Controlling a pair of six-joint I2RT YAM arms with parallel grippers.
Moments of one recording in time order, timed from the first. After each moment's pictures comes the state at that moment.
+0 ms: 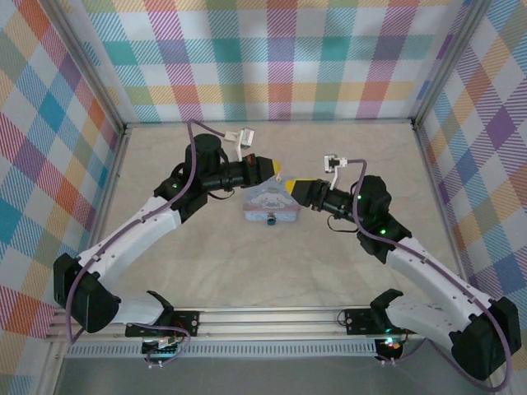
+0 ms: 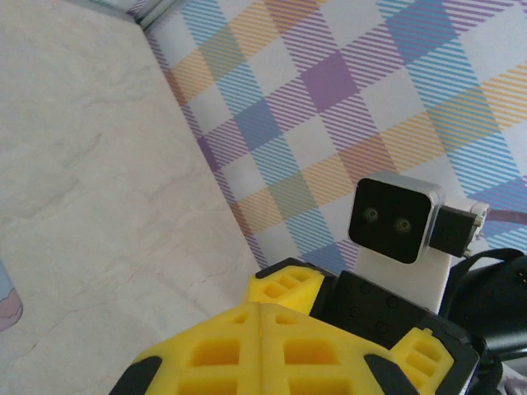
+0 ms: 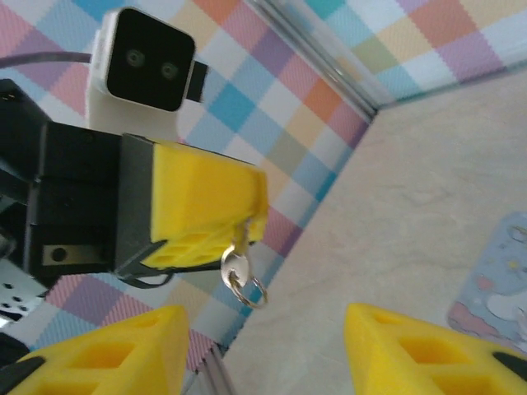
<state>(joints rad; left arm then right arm) -0.63 1.33 1.22 -0.13 0.55 -0.82 0.57 0.98 0.73 0.26 -0.50 0.83</state>
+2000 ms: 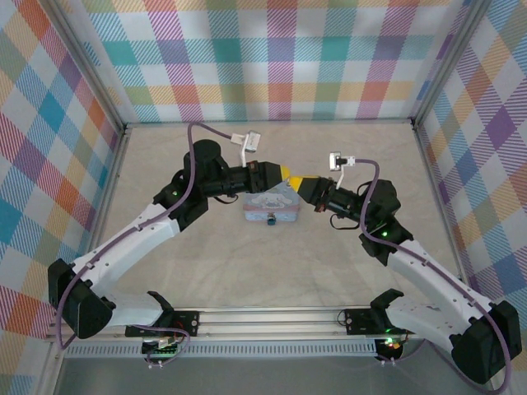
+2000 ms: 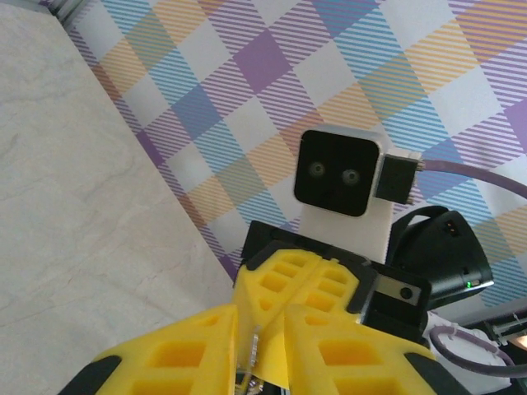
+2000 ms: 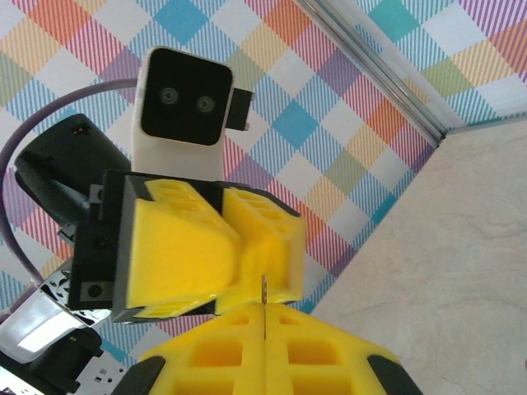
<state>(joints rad) -0.69 1.29 1.20 -0.05 0.59 -0.84 0.55 0.95 0.69 0.42 -0.58 0.90</state>
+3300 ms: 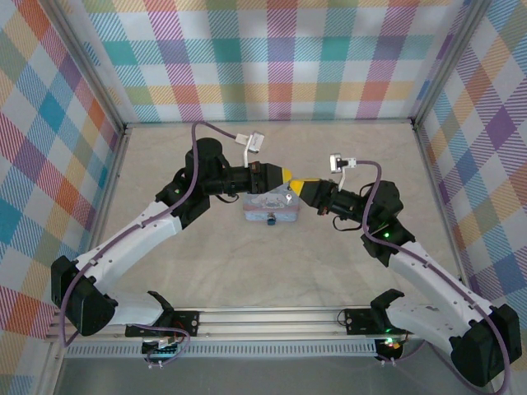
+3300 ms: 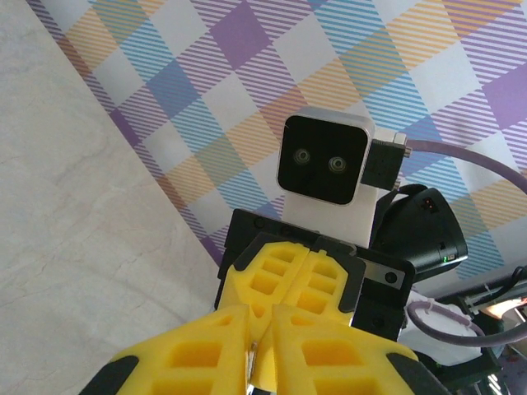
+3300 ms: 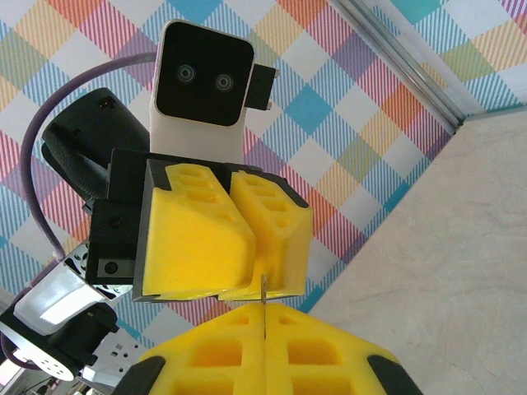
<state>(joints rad) -0.68 1.31 1.21 -0.03 0.69 -0.85 0.52 0.94 0.68 0.42 -0.66 0.91</state>
